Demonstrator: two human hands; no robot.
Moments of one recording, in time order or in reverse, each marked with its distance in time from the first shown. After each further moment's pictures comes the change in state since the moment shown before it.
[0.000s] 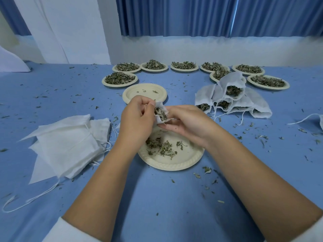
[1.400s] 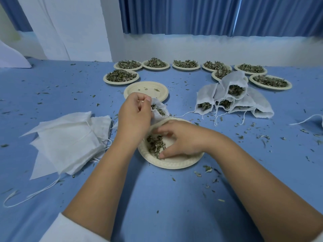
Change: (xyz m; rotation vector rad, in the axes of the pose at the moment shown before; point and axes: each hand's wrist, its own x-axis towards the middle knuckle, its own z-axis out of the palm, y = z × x) left_hand 0.007 -0.009 -0.003 0.027 0.101 -0.014; right_hand -0.015 0.008 0.004 -1.336 -0.296 -0.089
